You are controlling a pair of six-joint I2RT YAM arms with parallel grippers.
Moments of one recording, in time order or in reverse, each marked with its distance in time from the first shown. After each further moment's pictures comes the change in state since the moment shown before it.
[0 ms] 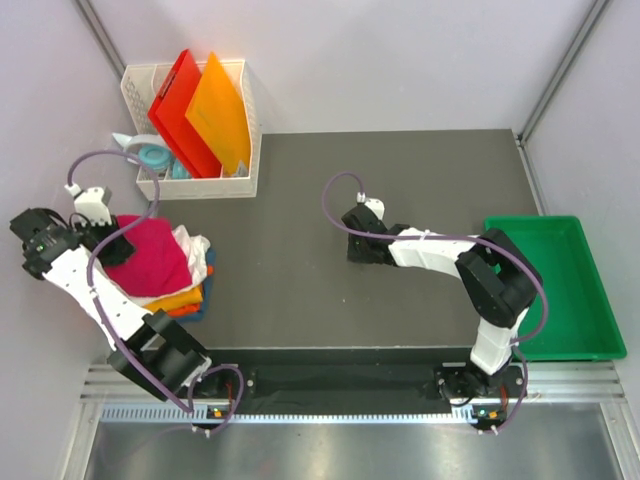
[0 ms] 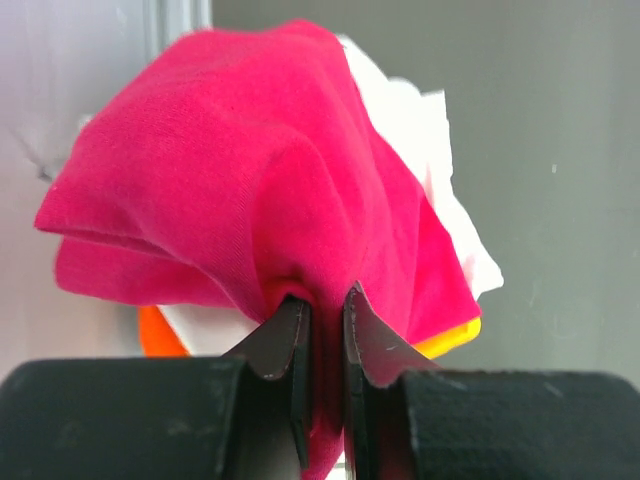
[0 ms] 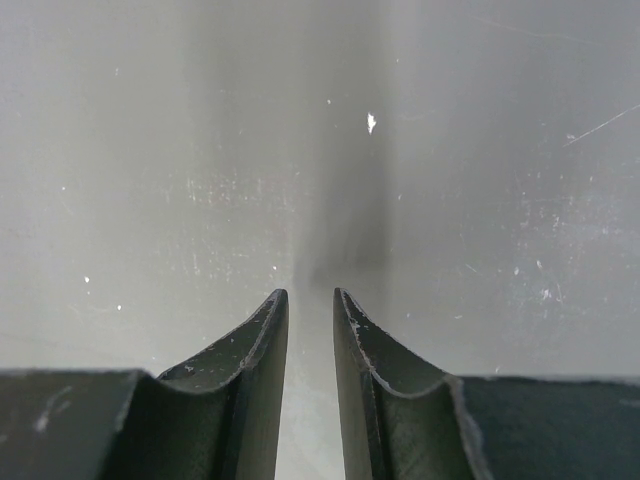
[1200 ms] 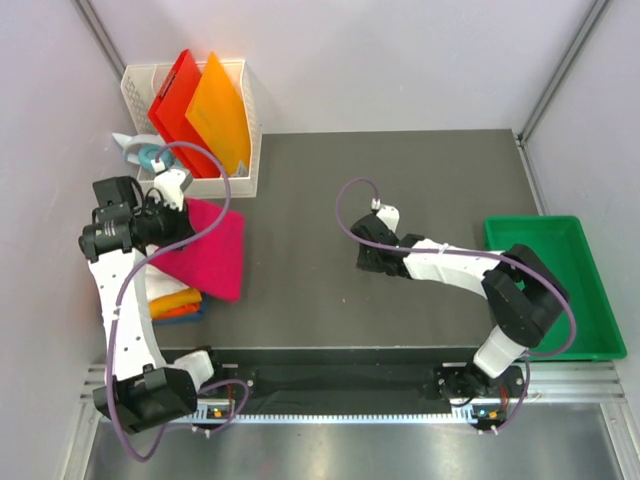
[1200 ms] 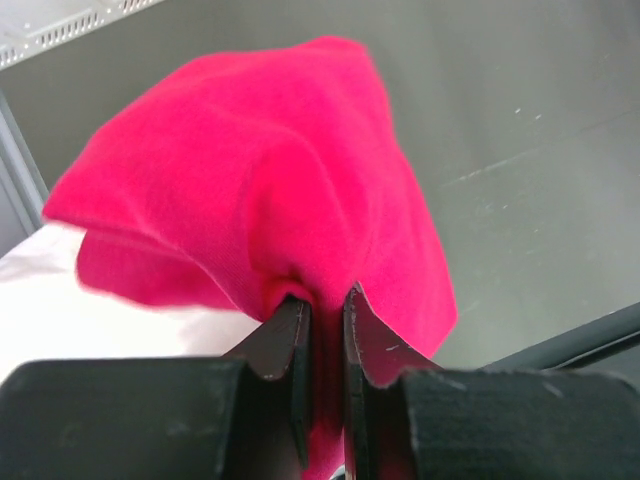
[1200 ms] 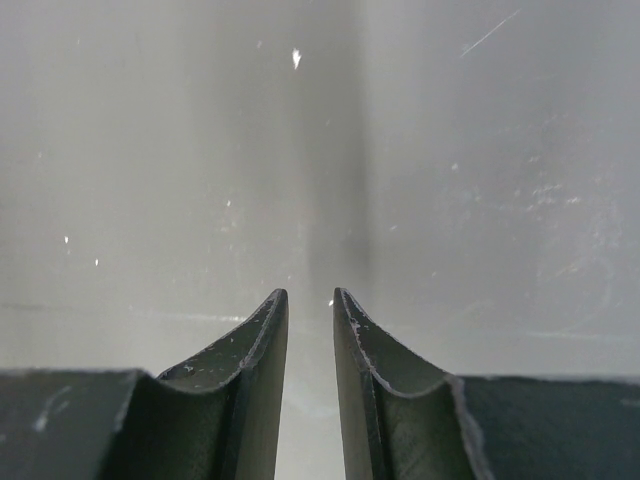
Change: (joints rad) left arm -0.568 -0.132 0.039 -0.026 -0.140 -0.178; right arm 0.026 -0.167 -0.126 -0.051 0.088 0.086
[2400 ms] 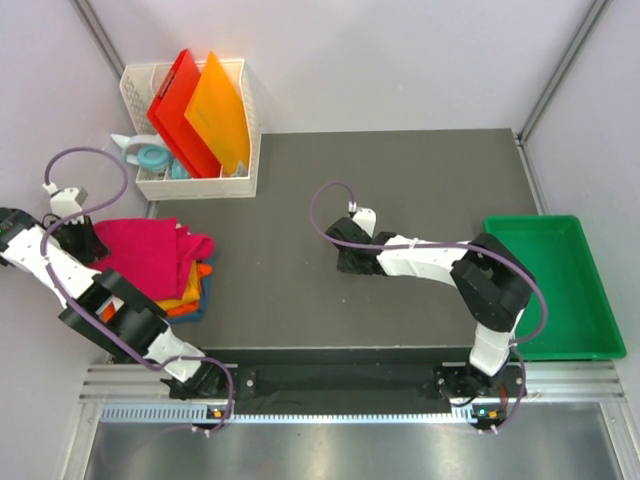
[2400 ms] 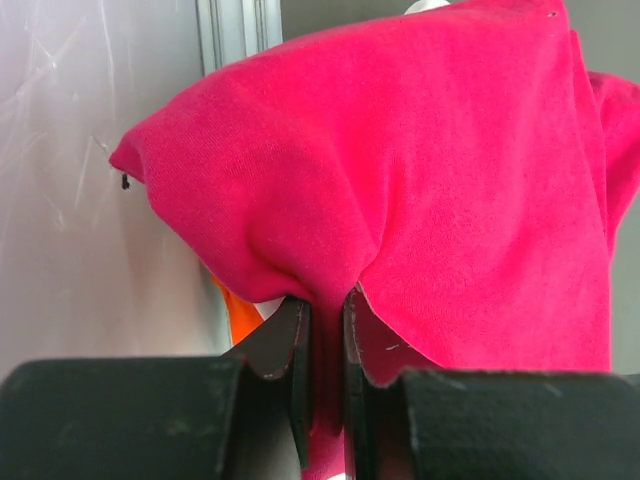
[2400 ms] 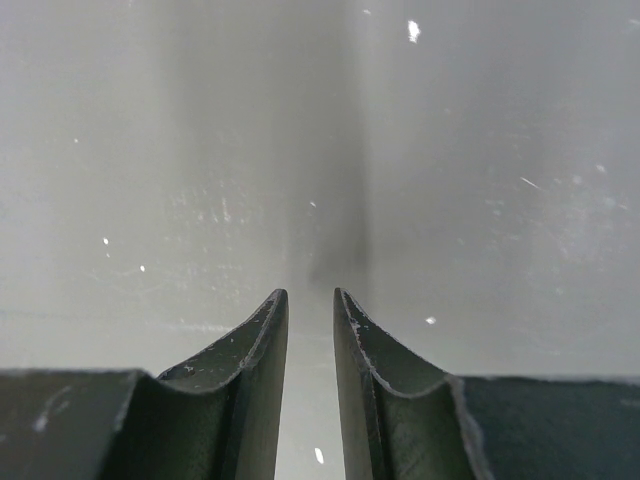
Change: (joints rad) left arm 0.671 0.484 0.234 -0.075 0.142 0.365; right arm 0.093 0.164 0.149 -0.046 0.028 0.058
